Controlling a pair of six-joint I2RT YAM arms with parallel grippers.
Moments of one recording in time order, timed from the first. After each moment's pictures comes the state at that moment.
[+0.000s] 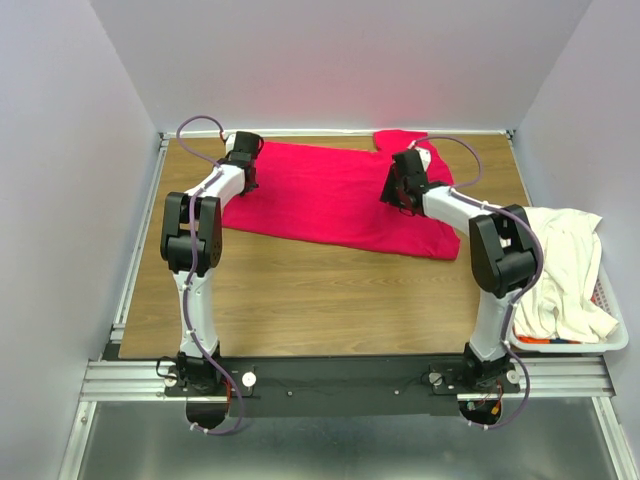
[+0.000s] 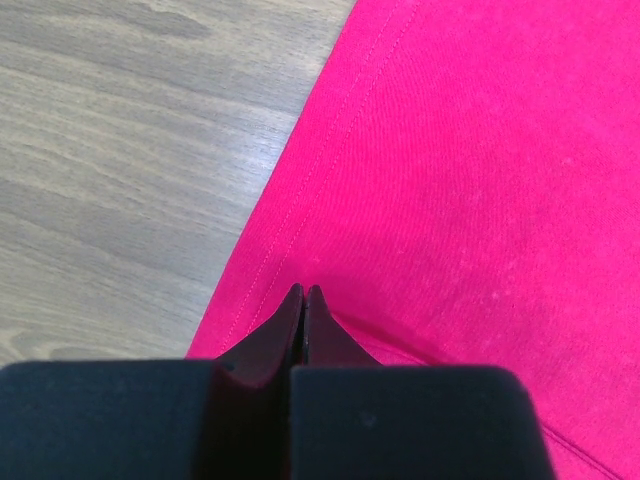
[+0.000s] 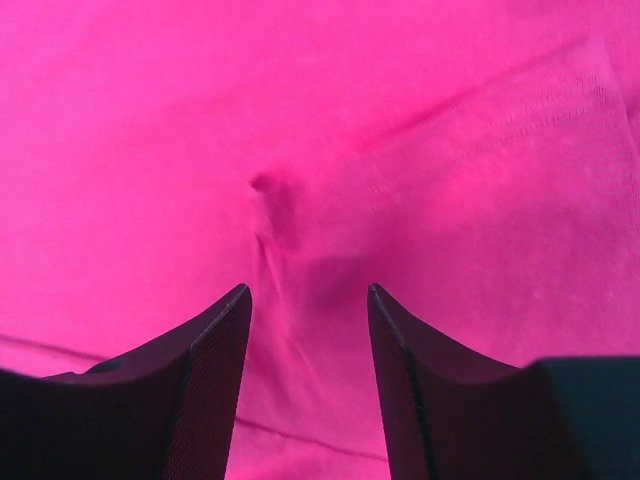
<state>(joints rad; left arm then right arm) -0.15 2.17 1.65 -0.40 -0.40 -0.35 0.35 1.94 1.30 -0.15 0.23 0.53</state>
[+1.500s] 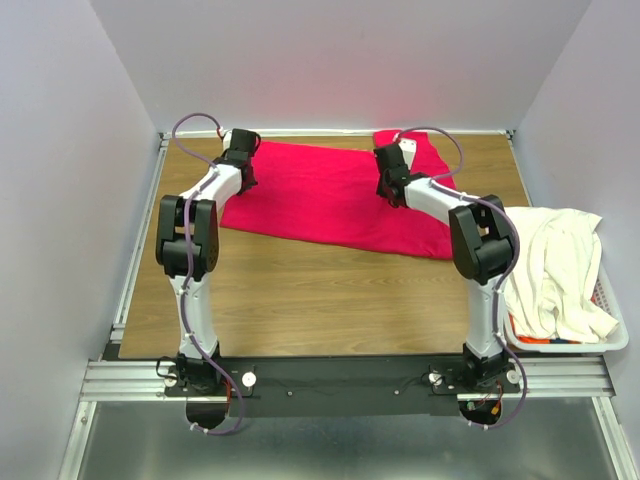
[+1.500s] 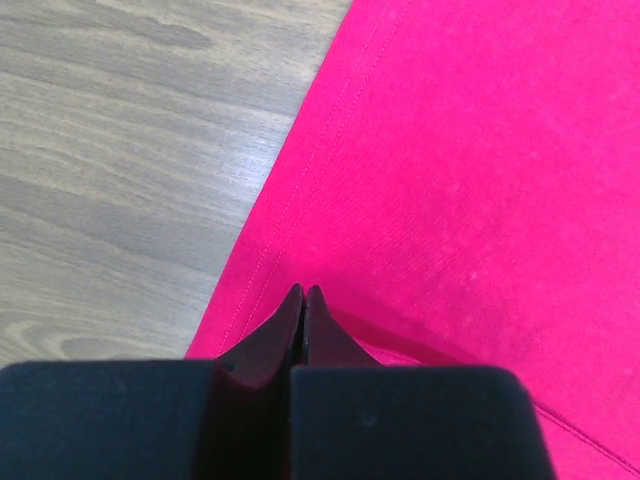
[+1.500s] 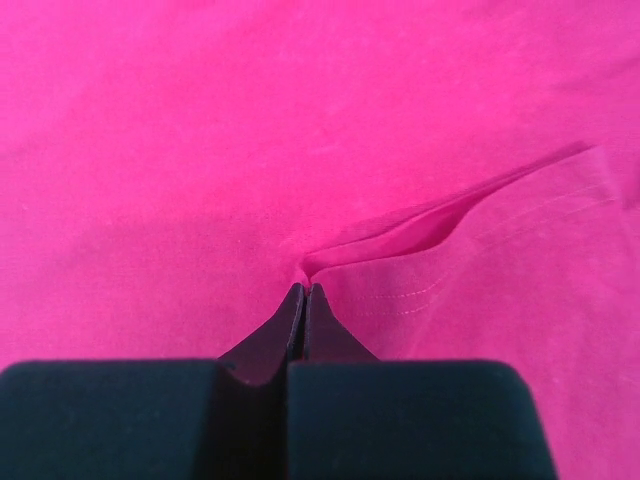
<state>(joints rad) -0.14 2.12 1.62 -0.38 -0.36 -0.34 0.40 2.14 1.53 -0.18 0.43 0.46</state>
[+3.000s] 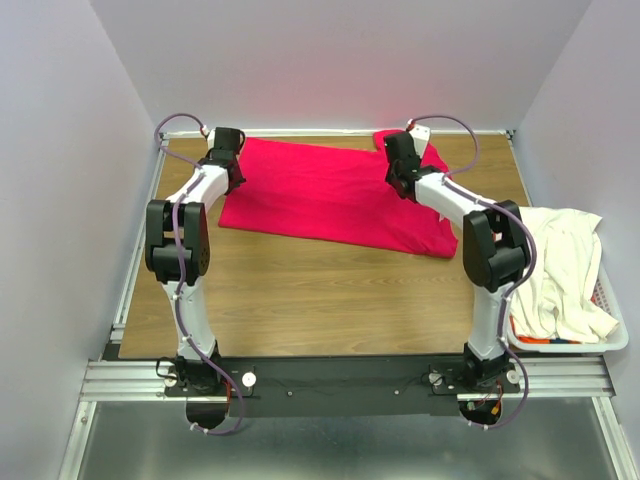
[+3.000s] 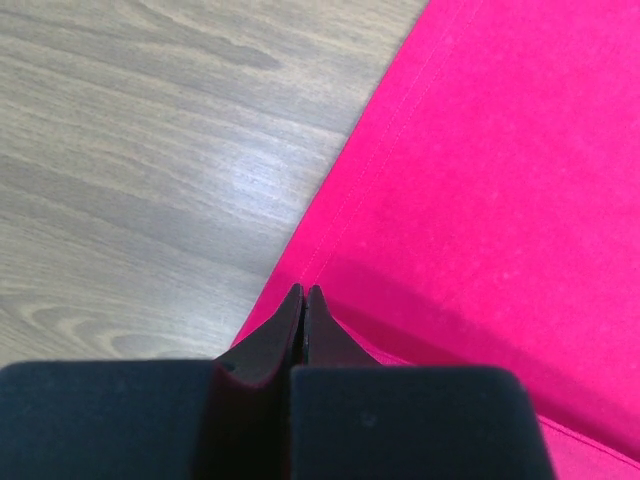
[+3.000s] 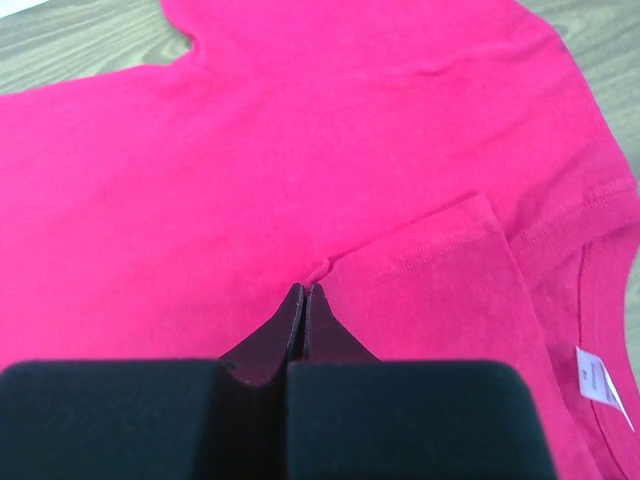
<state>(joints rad) -0.08 2.05 1.56 -0.36 -0.32 -0.35 0.38 2.02 1.52 -0.19 0.51 0.46</state>
